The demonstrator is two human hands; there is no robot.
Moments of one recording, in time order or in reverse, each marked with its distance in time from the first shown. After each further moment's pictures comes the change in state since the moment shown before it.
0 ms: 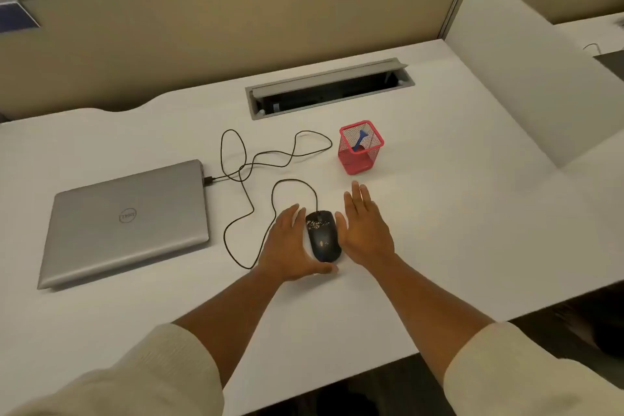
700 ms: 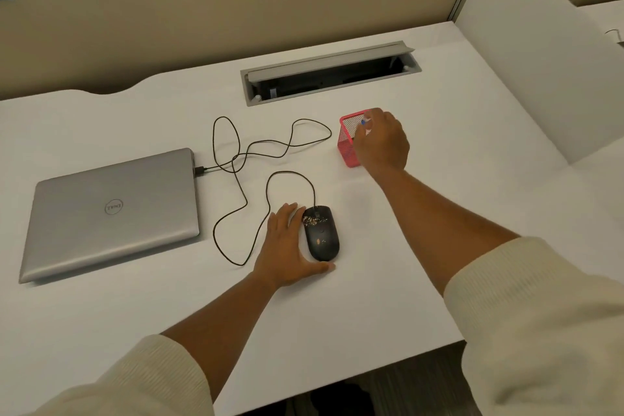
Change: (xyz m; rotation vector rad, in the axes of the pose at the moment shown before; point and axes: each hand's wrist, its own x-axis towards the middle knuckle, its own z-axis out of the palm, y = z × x) left_hand -0.002 -0.005 0.020 -0.147 0.095 0.048; right_hand 0.110 -0.005 -0.096 0.217 0.372 0.216
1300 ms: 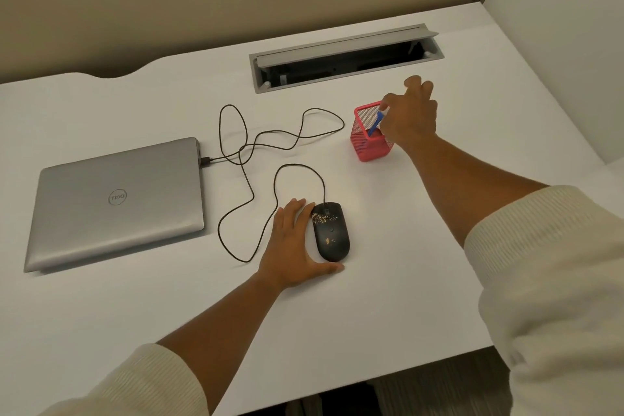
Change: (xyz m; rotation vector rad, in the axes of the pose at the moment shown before) left_hand 0.001 -0.009 0.007 -0.039 0.037 0.025; right_hand 0.064 0.018 0.013 -0.399 -0.205 -0.063
